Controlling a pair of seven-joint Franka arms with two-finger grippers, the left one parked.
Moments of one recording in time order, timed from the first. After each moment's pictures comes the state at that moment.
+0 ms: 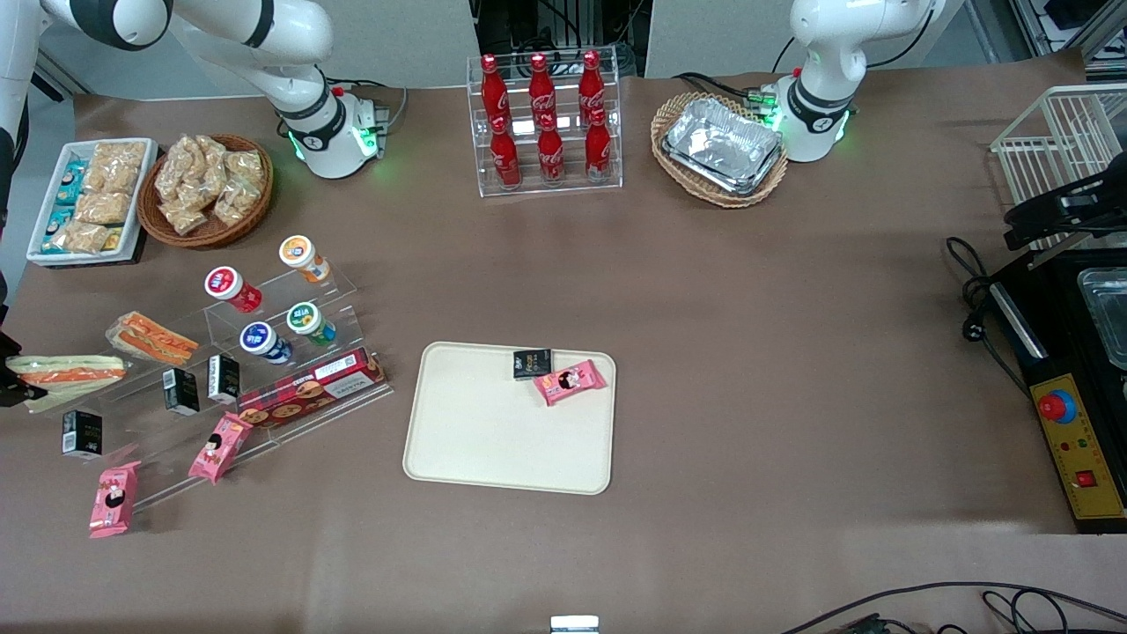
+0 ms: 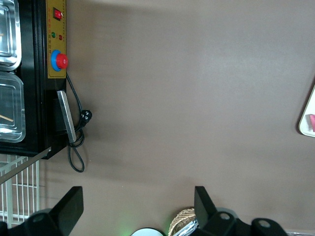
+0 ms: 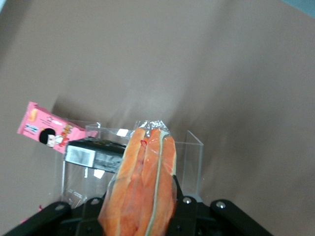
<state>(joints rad) -0.07 0.43 -0.54 -1.74 0.31 2.22 0.33</state>
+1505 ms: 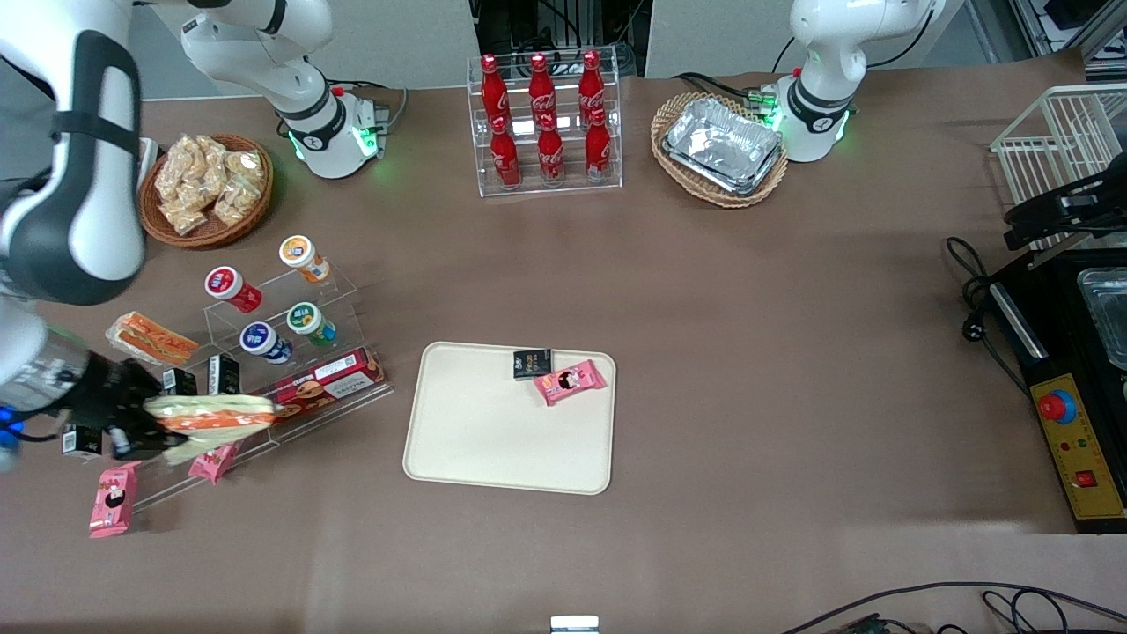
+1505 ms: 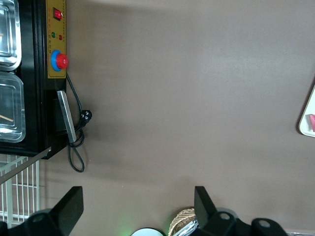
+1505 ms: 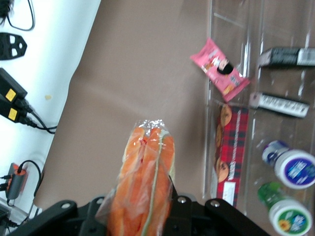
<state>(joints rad) 0.41 0.35 -0.51 -1.51 0.32 1.97 0.99</state>
